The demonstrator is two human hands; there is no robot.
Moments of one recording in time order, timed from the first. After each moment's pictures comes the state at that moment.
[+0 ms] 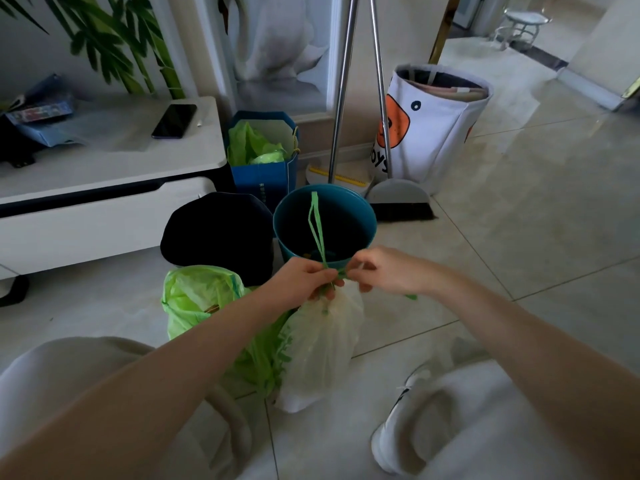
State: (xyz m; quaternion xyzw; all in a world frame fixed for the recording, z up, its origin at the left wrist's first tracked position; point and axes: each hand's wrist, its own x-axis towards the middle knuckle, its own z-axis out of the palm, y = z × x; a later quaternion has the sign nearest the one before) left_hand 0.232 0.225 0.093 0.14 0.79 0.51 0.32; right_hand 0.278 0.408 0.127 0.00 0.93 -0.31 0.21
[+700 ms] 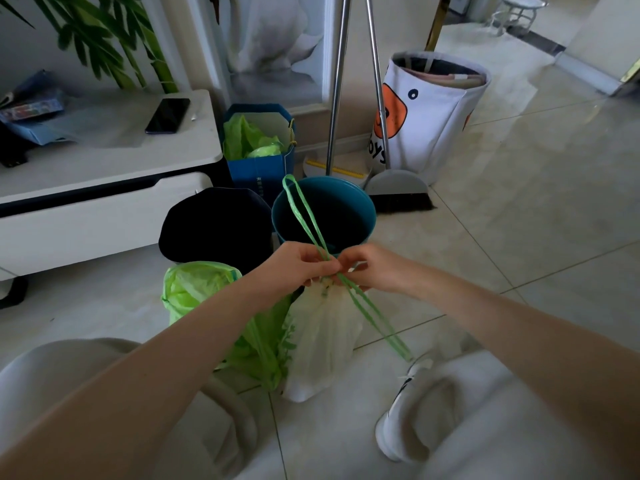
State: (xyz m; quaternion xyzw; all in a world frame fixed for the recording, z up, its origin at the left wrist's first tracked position) left_hand 0.227 0.216 0.108 0.17 0.77 0.52 0.32; right_hand 0.272 0.401 0.092 0.01 0.87 -0.46 0.19
